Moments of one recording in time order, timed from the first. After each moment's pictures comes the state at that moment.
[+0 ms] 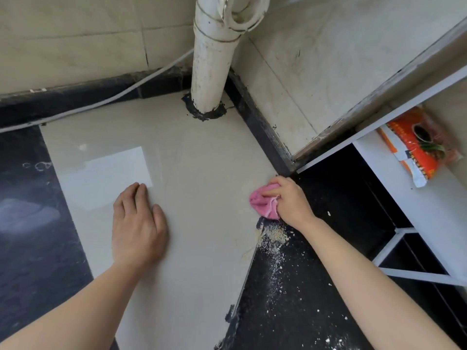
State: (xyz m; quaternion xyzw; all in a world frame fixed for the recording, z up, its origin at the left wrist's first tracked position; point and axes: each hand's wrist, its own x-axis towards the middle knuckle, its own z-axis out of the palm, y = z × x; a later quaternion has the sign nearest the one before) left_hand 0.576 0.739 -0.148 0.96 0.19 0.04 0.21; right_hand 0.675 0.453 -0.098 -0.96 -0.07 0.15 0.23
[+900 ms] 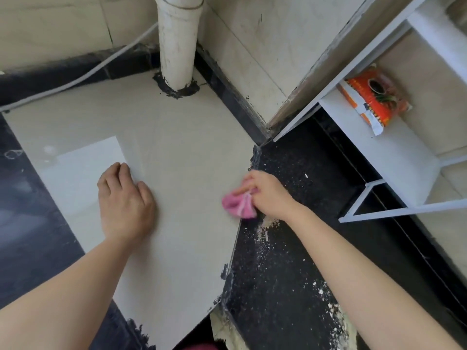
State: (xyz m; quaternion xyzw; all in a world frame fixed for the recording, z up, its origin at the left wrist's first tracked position) left_hand 0.570 0.737 -0.144 0.95 0.16 0.06 0.25; right_hand 0.608 0.475 -0.068 -0.93 -0.03 0.25 0.27
